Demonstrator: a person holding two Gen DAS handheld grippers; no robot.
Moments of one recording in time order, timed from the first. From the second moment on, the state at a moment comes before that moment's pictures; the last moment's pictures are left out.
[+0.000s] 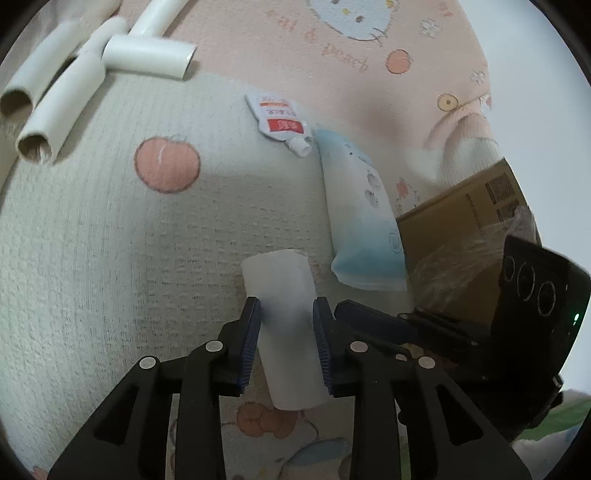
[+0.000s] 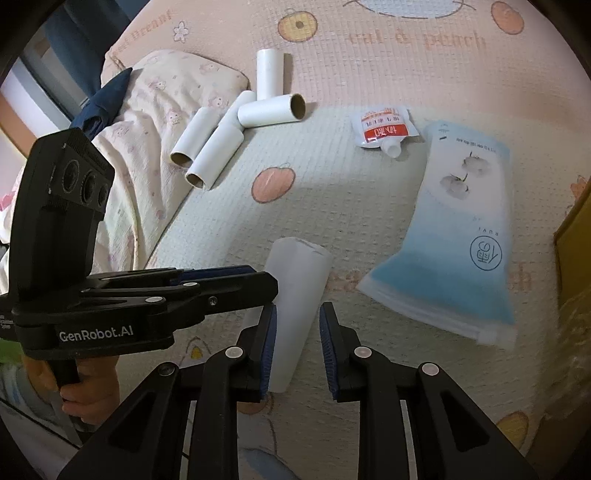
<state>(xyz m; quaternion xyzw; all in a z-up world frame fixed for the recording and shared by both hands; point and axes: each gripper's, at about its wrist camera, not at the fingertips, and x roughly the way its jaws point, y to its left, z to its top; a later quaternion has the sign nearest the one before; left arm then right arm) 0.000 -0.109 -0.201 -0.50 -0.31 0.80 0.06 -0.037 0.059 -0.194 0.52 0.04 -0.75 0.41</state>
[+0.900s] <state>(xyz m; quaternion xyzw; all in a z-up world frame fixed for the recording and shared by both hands) -0.006 -0.120 -0.224 -0.52 -0.40 0.75 0.08 -0.042 0.074 -0.234 0.53 -0.12 -0.73 0.42</state>
